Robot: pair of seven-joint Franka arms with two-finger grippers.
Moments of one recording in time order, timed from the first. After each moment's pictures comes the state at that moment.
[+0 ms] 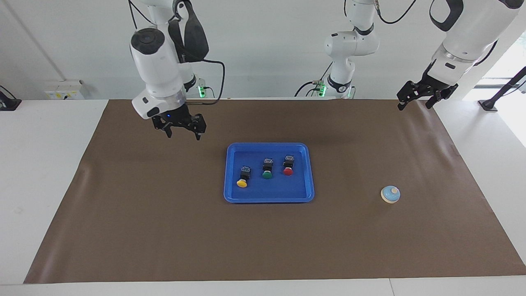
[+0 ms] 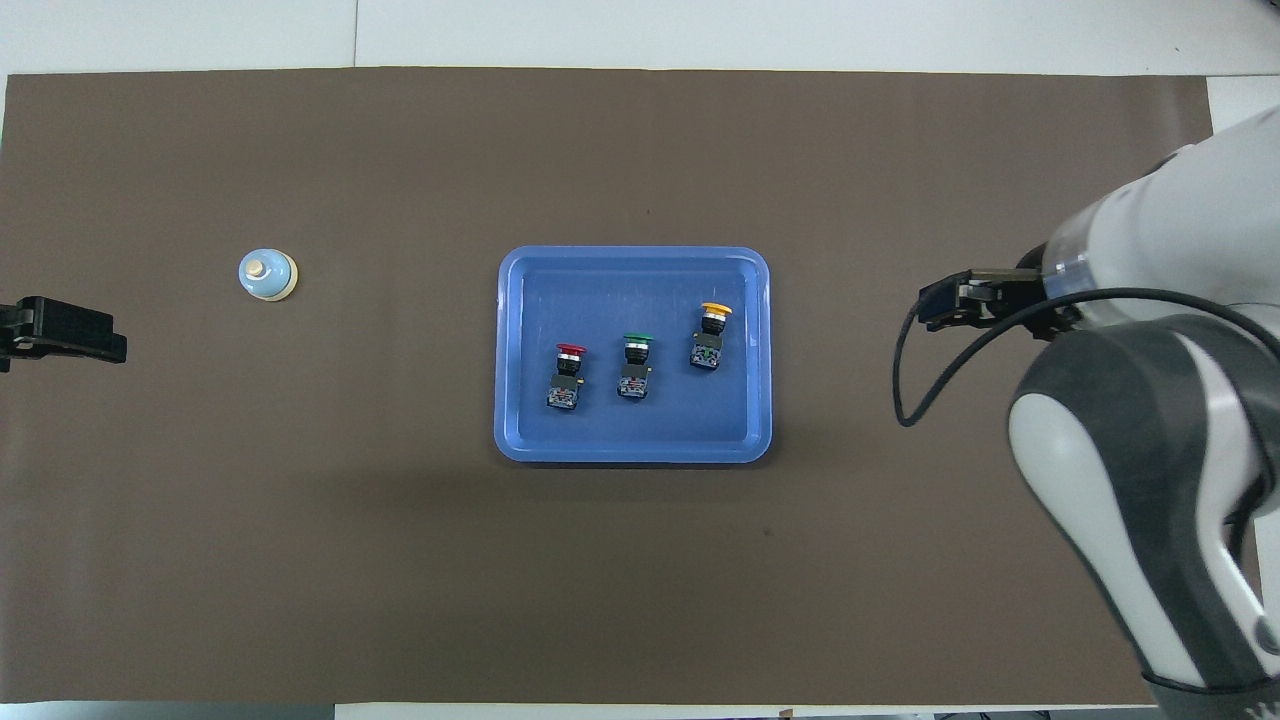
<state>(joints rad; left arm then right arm) 0.00 -0.09 0.00 -1.69 -0.01 1.56 0.00 0.24 0.07 0.03 -1.81 -0.01 1.88 0.43</state>
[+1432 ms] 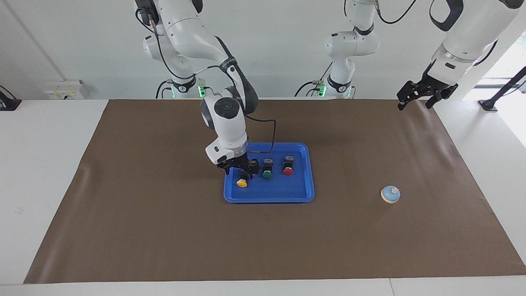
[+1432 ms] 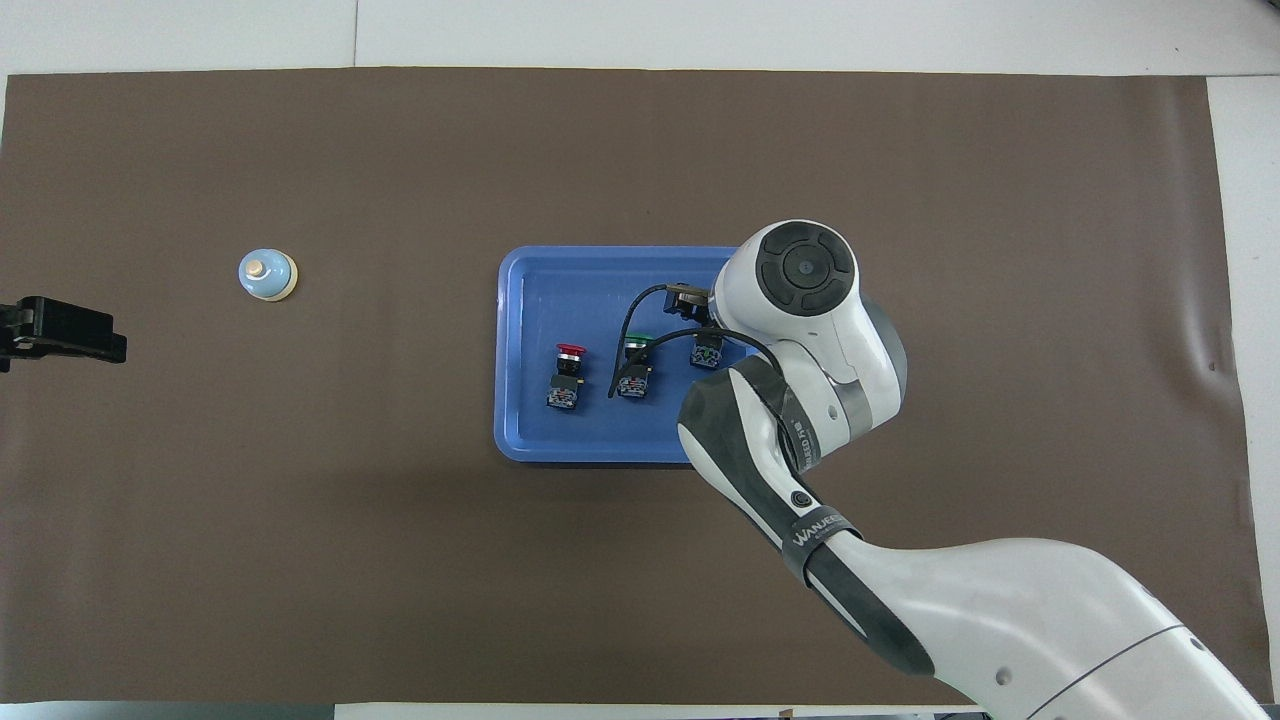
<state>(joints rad) 0.00 -0.09 0.00 -1.69 -0.01 1.56 0.00 0.43 0.40 0.03 -1.81 -0.01 2.30 0.72</state>
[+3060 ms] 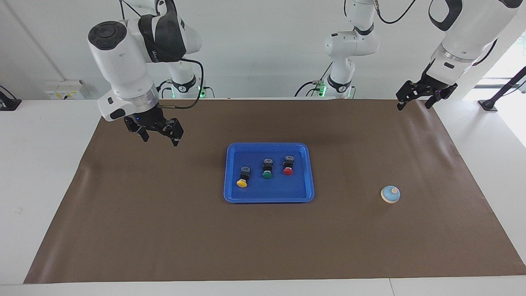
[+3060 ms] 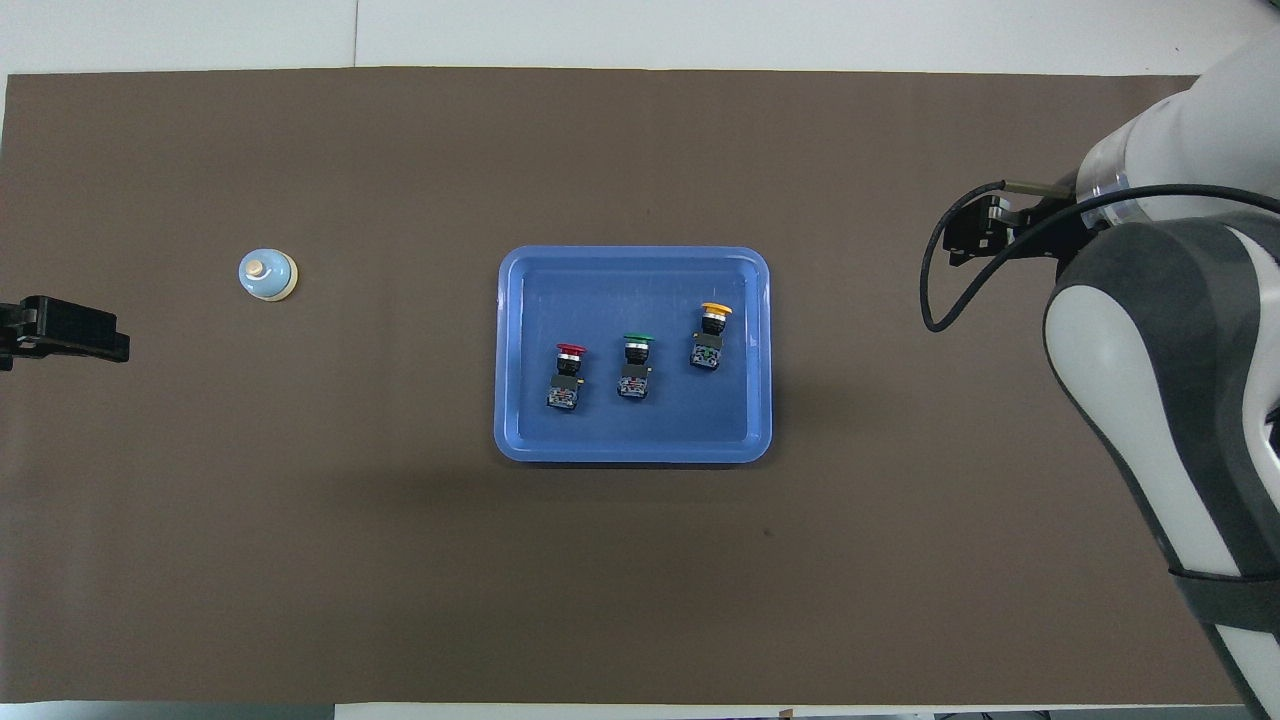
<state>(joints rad) -0.01 -0.09 -0.01 -1.69 -0.01 1.56 0.00 0.12 0.12 0.01 -1.59 -0.01 1.71 0.34</state>
